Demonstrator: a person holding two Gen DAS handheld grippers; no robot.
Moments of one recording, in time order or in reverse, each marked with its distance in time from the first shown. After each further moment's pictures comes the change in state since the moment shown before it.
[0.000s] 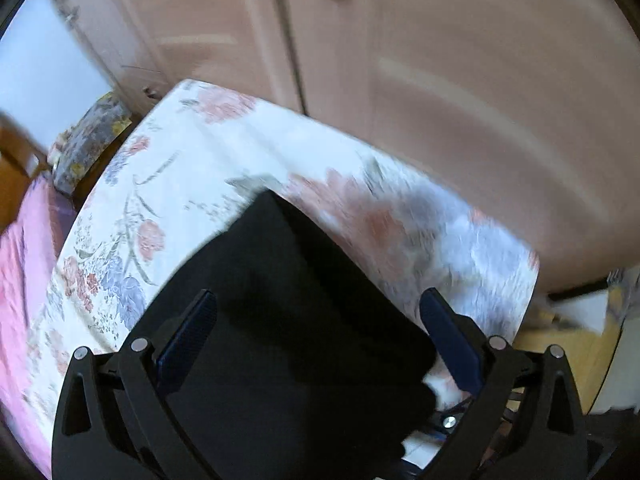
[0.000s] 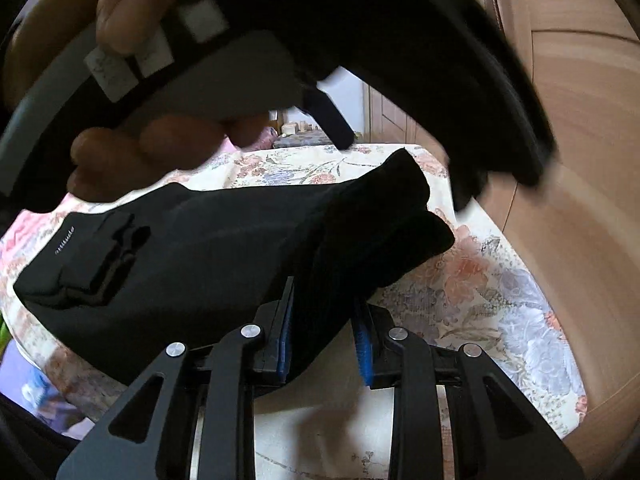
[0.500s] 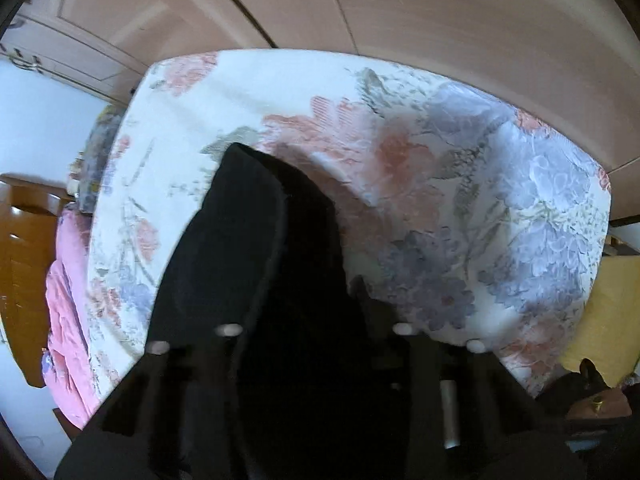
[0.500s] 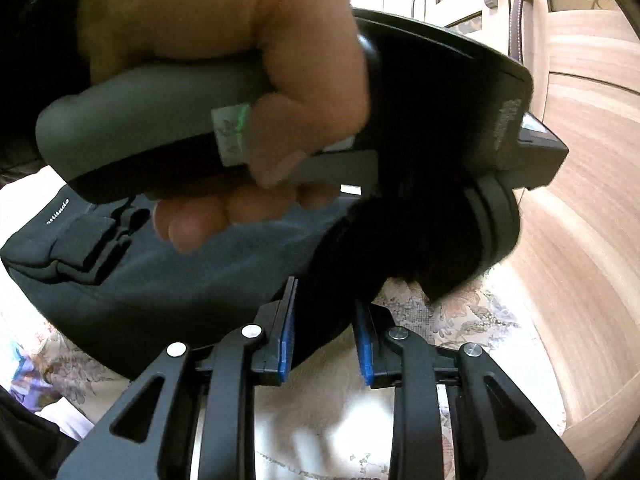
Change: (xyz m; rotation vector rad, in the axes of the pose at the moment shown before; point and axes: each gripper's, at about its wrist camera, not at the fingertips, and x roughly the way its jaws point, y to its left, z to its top) left arm 0.058 -0.020 -0.006 0.177 0.180 0.164; right arm -0.006 0.013 -0.001 -0.097 -0.010 -0.040
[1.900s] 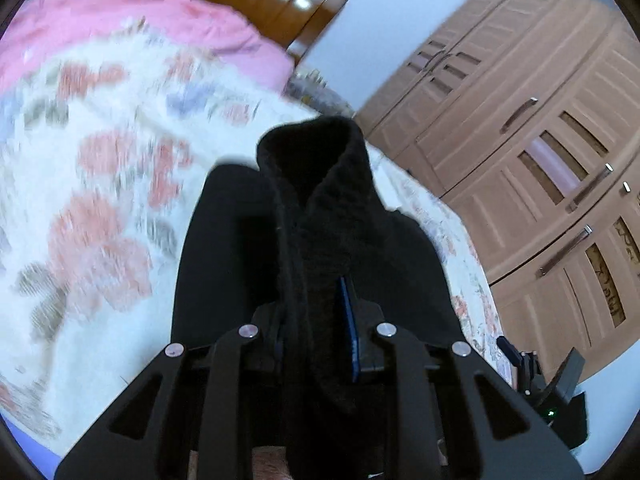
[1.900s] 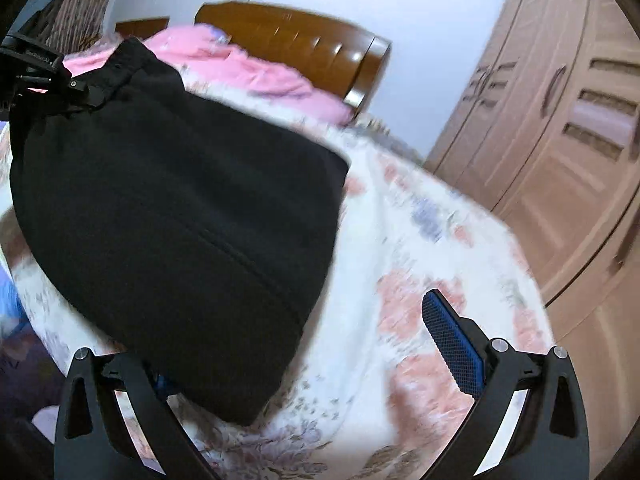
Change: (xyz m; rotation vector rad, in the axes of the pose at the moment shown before) left arm -0.055 0.197 -0.586 -1.382 -0.697 -0.261; right arm 0.014 0.206 0.020 -0.393 0.041 0.008
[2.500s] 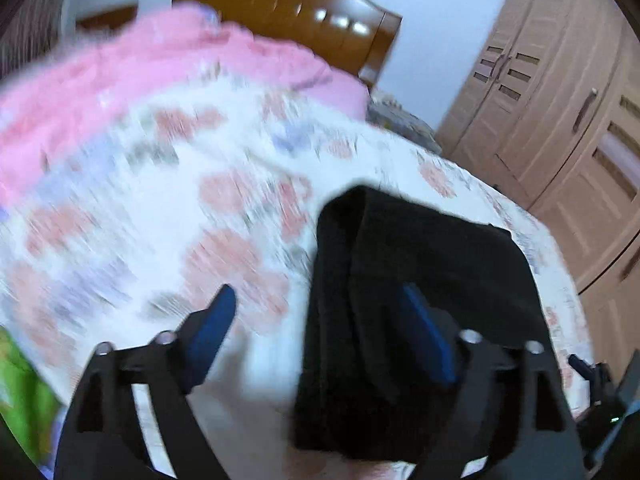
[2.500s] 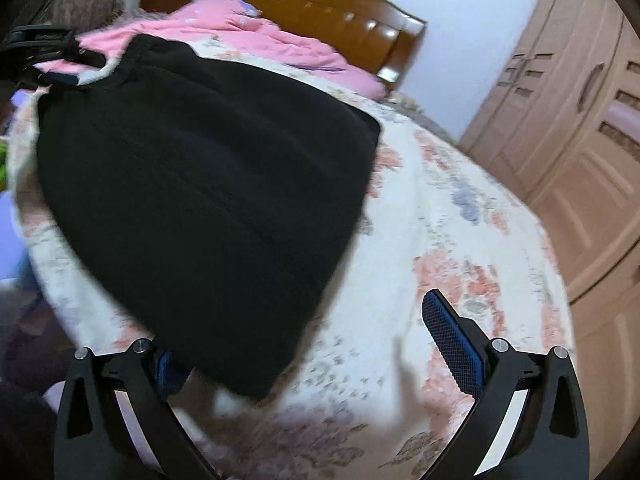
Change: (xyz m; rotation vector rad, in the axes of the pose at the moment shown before) left arm -0.031 0.027 -0.003 0.073 -0.091 0.372; right arm 0.013 0.009 -0.010 -0.040 0.113 0.183
